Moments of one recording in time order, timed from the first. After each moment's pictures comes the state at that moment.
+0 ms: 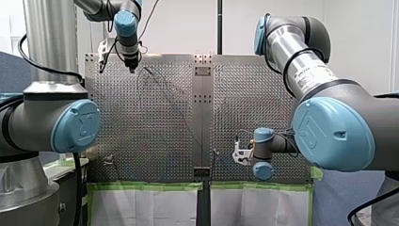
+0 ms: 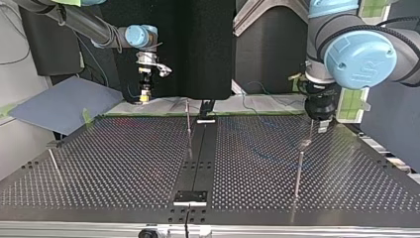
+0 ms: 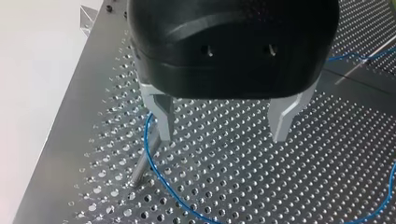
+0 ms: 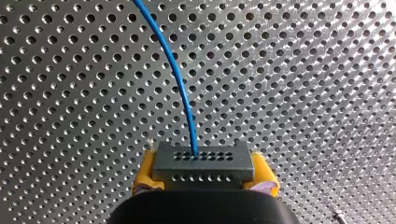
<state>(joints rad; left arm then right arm) -0.14 -1.47 -1.65 -3.53 -1.89 -1.70 1.99 -0.71 1.91 -1.36 1.70 1.56</state>
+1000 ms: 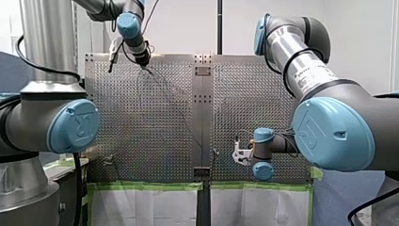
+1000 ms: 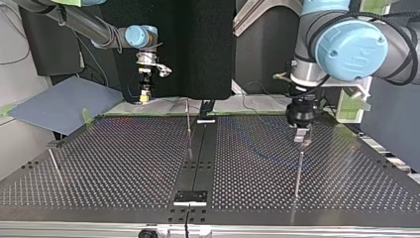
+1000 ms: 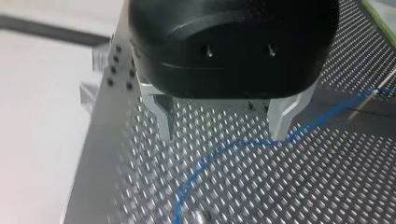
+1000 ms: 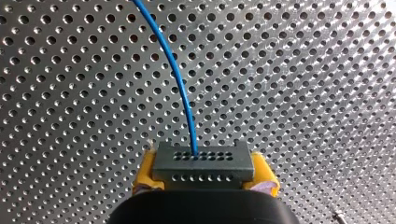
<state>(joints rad) -0.19 -1.47 -1.65 -3.40 -1.76 -1.56 1.99 -0.70 1.91 -1.37 1.70 1.56</state>
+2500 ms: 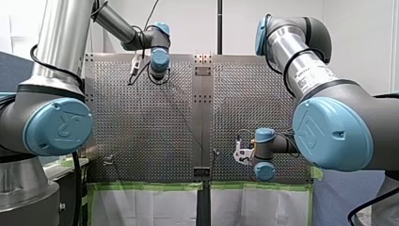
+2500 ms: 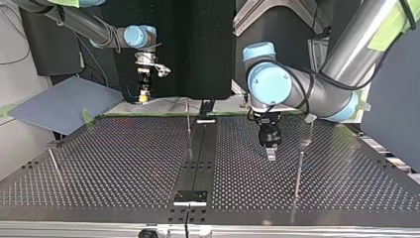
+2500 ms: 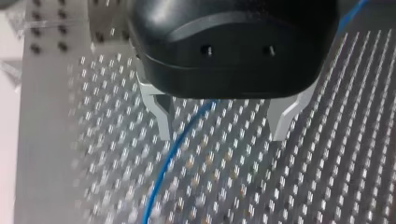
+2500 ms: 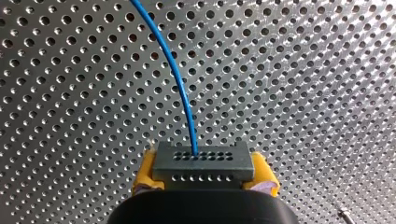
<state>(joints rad) -0.34 -1.75 -1.57 -2.99 -2.12 -1.32 1.97 -0.70 1.91 -1.37 1.68 1.58</state>
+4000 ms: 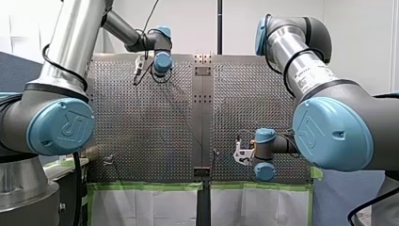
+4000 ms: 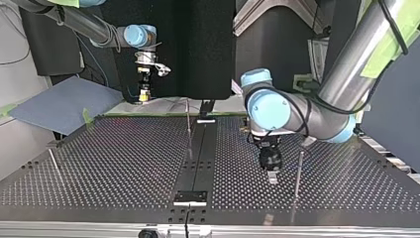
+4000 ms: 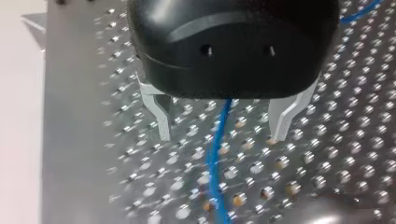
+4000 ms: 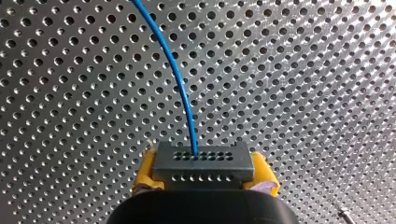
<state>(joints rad) -0.32 -1.86 -1.41 -2.97 -2.12 -1.32 1.97 -0.70 1.92 -1.37 1.68 1.58</state>
